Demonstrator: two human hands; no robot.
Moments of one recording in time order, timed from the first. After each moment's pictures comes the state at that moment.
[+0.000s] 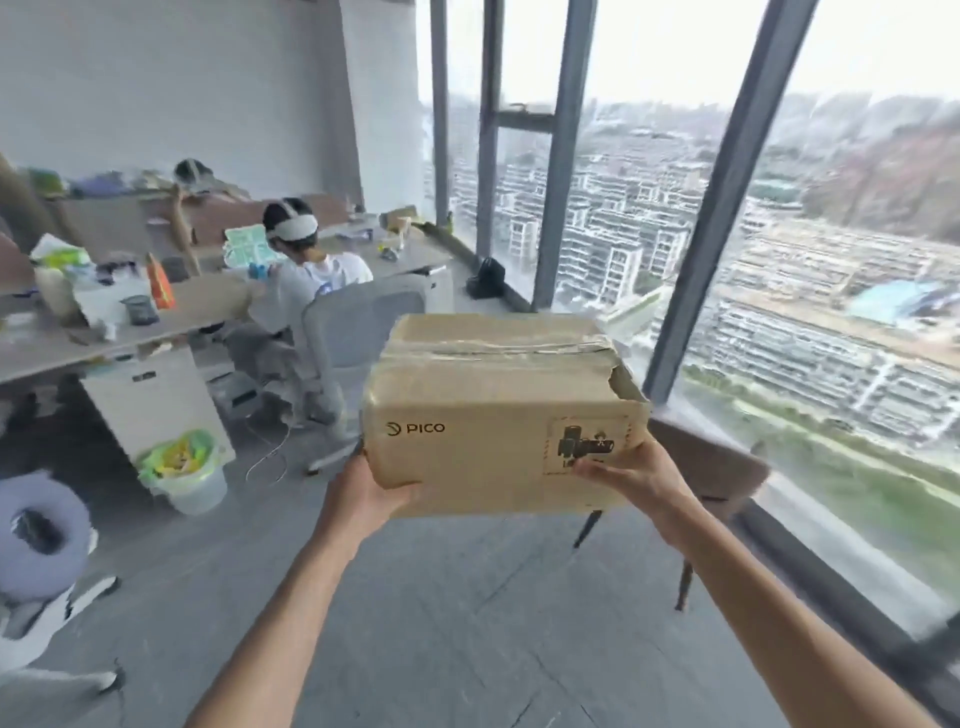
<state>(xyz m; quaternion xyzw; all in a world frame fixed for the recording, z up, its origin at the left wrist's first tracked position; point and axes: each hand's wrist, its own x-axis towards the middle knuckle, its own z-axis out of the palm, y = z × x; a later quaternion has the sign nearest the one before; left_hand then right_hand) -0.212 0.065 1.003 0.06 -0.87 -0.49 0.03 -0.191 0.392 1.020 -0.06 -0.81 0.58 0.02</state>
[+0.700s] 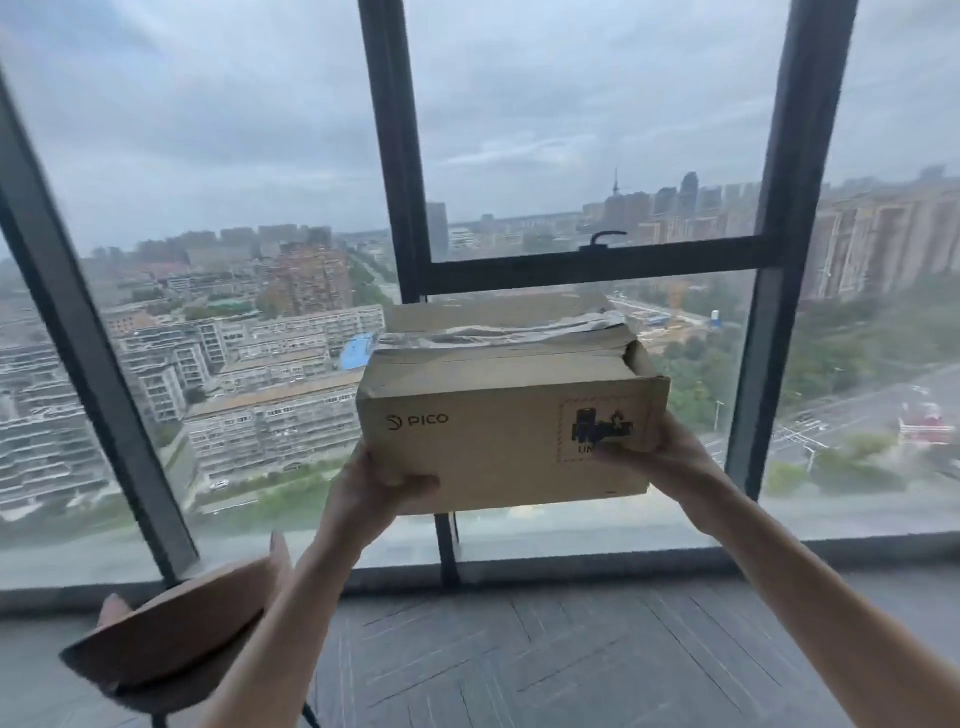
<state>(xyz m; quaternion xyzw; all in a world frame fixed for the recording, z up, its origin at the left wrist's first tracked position) 0.068 0.612 1.160 -0.49 -0.69 -0.50 -0.17 0.386 0.702 1.180 -0.41 -0.66 0.45 0.44</state>
